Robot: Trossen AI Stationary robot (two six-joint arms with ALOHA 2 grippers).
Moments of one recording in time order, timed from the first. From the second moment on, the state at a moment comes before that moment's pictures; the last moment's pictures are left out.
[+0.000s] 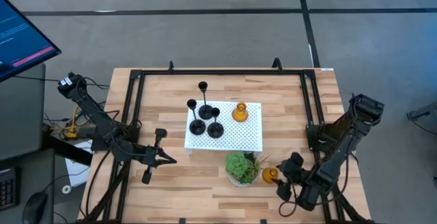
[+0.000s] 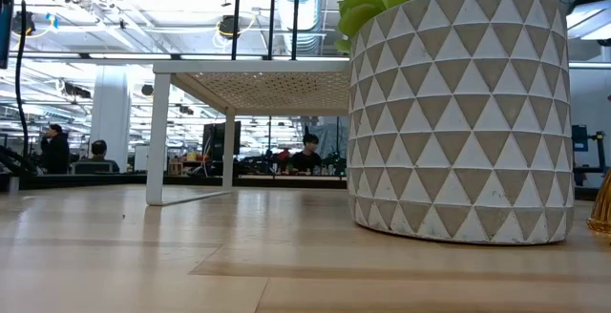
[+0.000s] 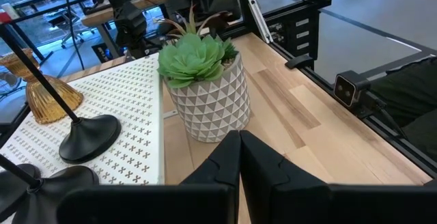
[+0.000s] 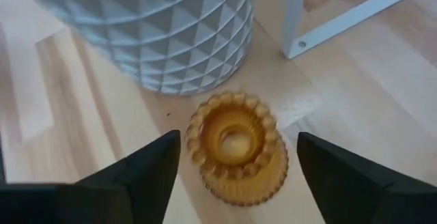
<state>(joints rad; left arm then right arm) -0.82 0.66 0.44 0.09 -0.60 0.12 1.02 1.53 0.83 -0.66 0.70 1.51</state>
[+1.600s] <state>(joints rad) -0.82 0.68 0.45 0.09 -0.60 0.12 0.93 1.51 0.84 -0.65 0.59 1.41</state>
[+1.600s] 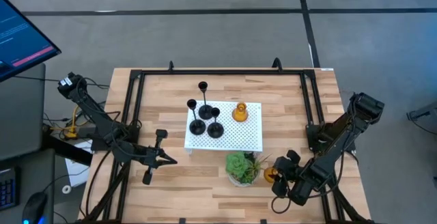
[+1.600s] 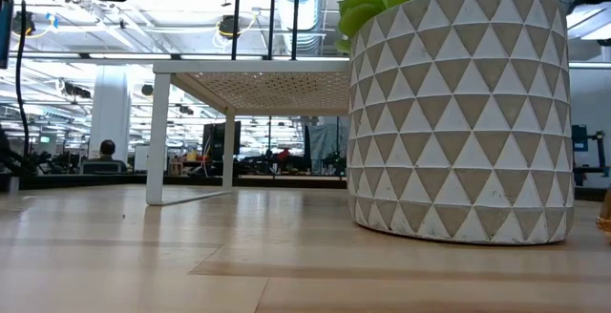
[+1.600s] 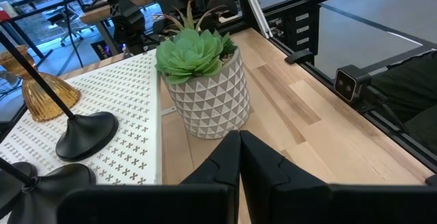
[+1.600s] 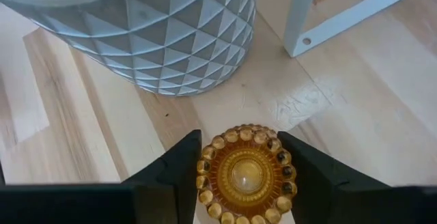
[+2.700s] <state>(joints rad) -0.82 0.68 0.45 0.09 -0.60 0.12 0.91 1.51 0.84 -0.65 0.54 1.36</state>
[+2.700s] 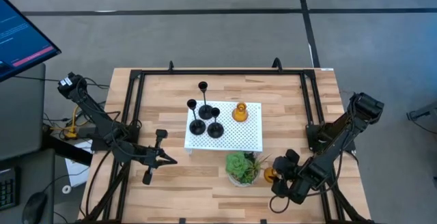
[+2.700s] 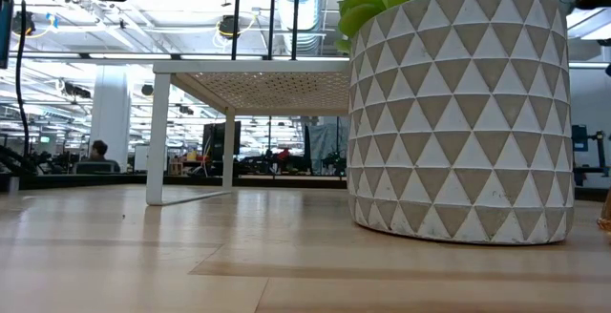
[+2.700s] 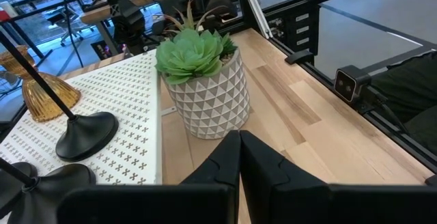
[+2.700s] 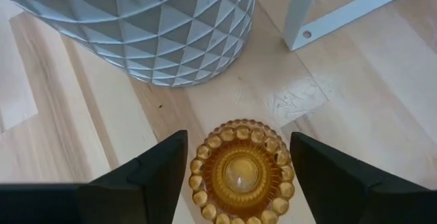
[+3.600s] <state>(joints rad) -0.82 0.68 0.45 0.09 -0.60 0.12 0.91 1.51 0.84 -0.65 0.55 1.35</state>
